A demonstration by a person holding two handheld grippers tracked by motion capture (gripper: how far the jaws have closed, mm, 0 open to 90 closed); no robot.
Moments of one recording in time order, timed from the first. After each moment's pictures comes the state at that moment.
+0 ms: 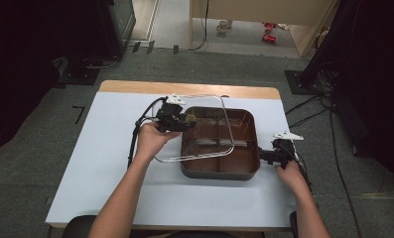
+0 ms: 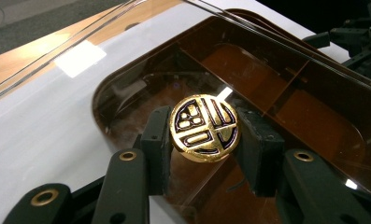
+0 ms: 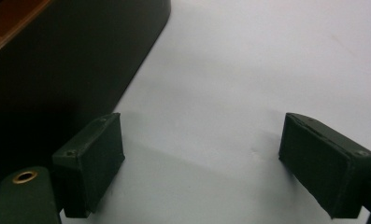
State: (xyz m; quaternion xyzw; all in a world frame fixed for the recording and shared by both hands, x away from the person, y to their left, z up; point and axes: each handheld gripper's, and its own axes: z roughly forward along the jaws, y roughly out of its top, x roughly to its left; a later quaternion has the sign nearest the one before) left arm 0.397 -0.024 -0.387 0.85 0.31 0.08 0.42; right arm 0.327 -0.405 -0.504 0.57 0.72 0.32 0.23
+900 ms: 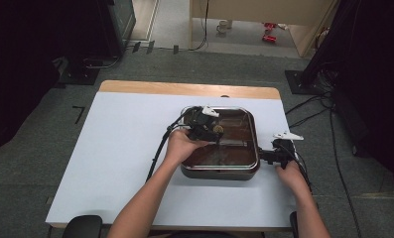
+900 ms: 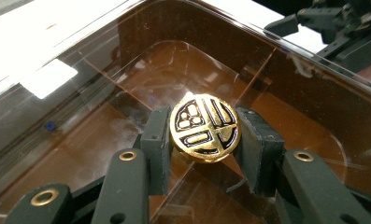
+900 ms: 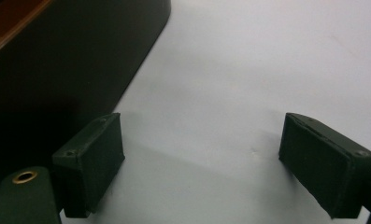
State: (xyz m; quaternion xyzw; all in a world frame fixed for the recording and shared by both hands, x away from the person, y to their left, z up) left arm 0.387 -0.106 -0.415 0.87 0.27 0.05 0.40; right arm 0.327 -0.405 -0.504 0.57 0.72 0.32 0.23
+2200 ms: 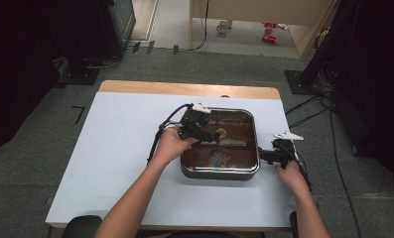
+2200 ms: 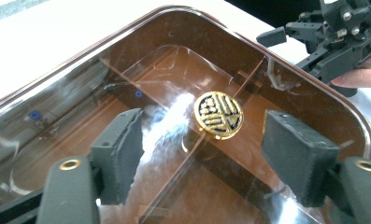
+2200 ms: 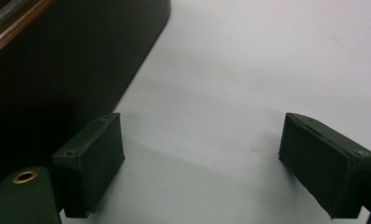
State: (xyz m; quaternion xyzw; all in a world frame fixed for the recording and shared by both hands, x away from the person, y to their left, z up) left arm 0.386 -0.079 -0.398 0.86 0.28 0.03 0.42; right arm 0.327 -0.405 -0.504 0.57 0.72 0.32 0.23
